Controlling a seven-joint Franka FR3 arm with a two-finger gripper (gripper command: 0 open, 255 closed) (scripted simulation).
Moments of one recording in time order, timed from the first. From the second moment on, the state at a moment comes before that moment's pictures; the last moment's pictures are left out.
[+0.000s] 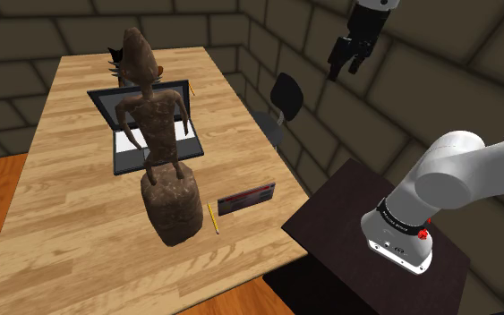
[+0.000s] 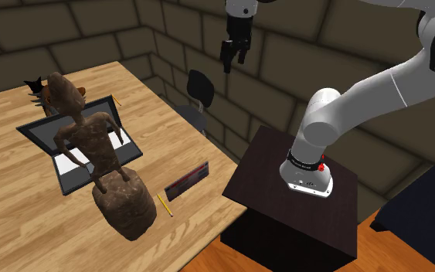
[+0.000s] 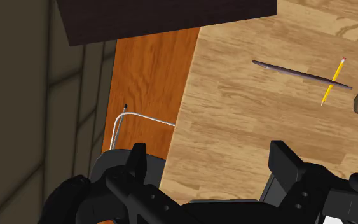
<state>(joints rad) 0.01 -0.77 0.03 -2.35 0.03 1.64 0.15</state>
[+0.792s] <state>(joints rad) 0.16 -0.59 0.04 -2.49 0.05 1.96 -0.12</state>
